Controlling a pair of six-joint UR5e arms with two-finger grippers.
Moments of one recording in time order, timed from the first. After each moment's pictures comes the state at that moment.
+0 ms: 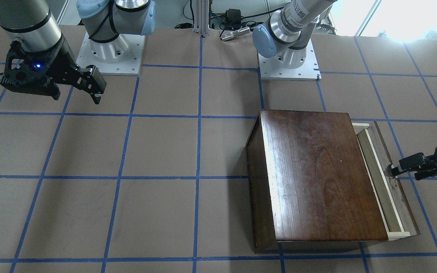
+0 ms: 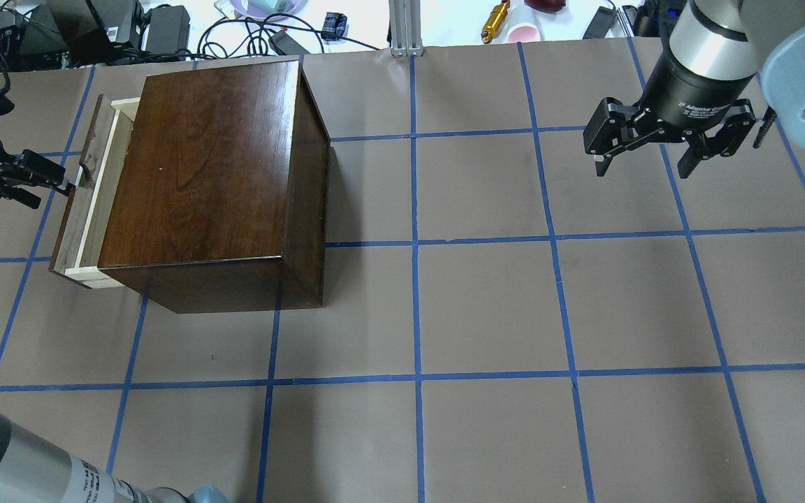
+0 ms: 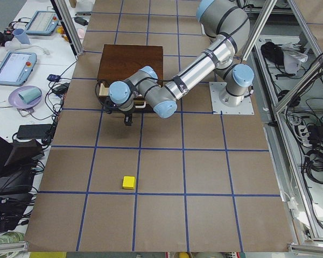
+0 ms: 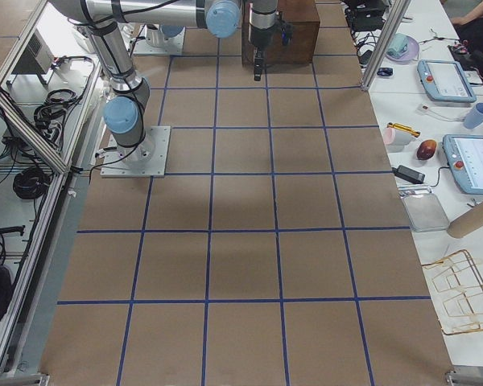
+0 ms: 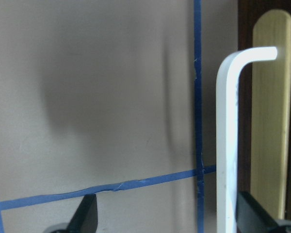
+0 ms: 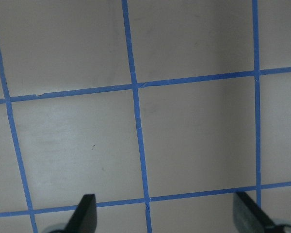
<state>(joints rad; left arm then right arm) -0.92 -2.03 -1.48 -1.39 1.36 0.70 1.52 -1.59 1.63 -1.60 -1.59 0.04</state>
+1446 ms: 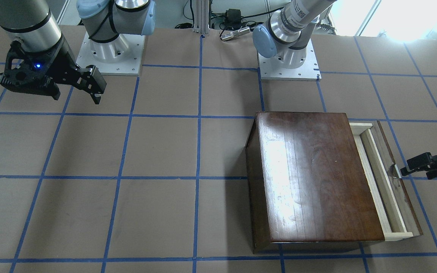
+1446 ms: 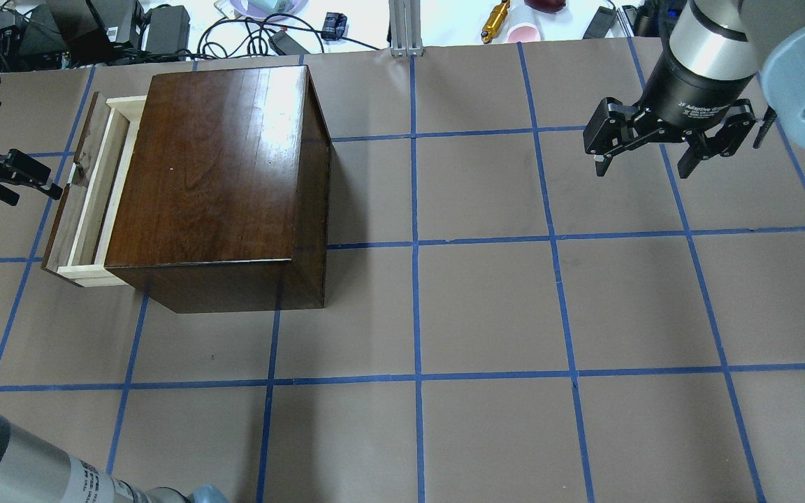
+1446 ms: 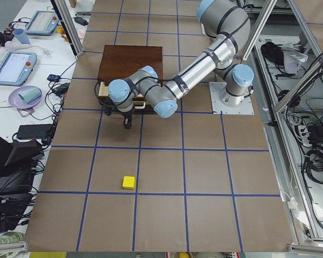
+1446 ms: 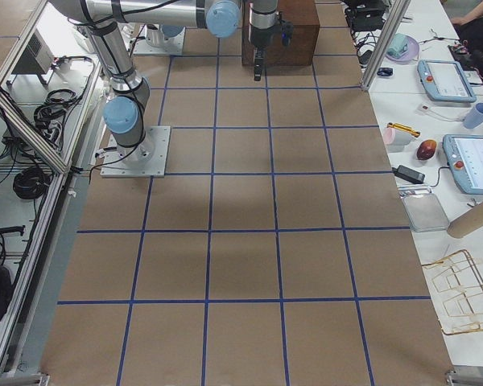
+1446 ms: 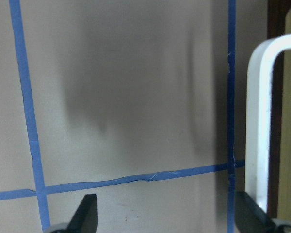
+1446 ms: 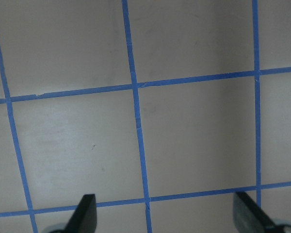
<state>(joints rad) -0.92 -2.03 -1.46 -1.35 1.43 0.70 1.52 -1.59 1.63 -1.60 -1.59 0.04</state>
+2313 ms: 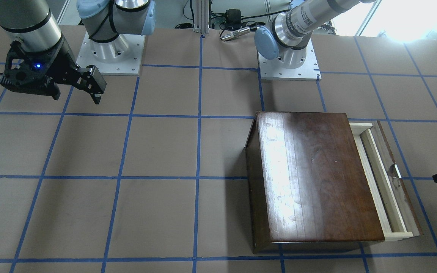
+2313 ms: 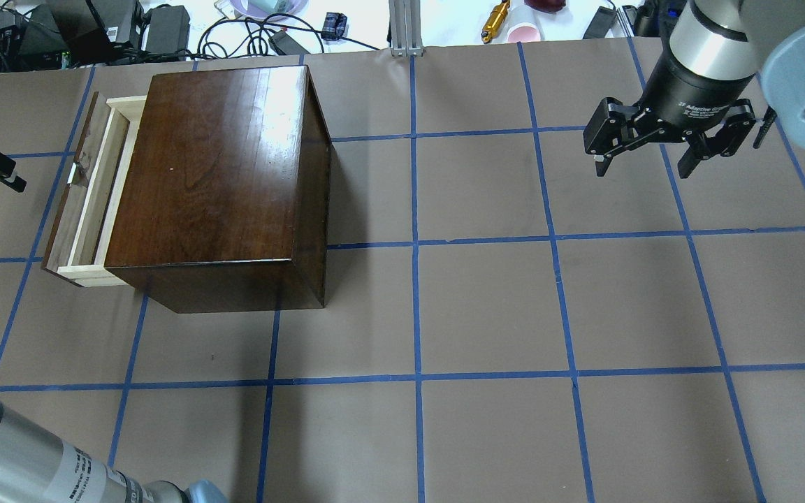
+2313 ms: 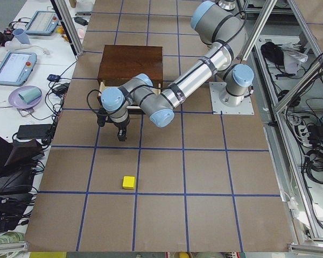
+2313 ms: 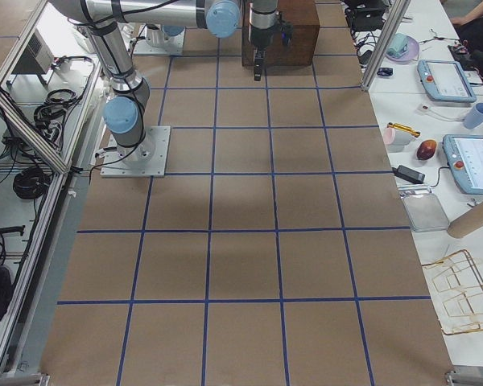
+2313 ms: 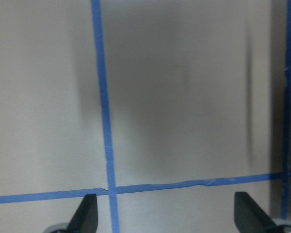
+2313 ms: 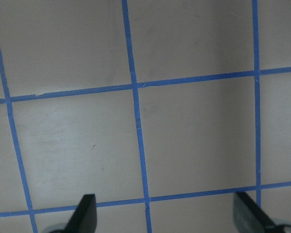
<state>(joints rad) -0.86 -2.15 -1.29 -1.35 1.53 0.74 1.52 -1.59 1.63 -1.60 -1.59 0.04</state>
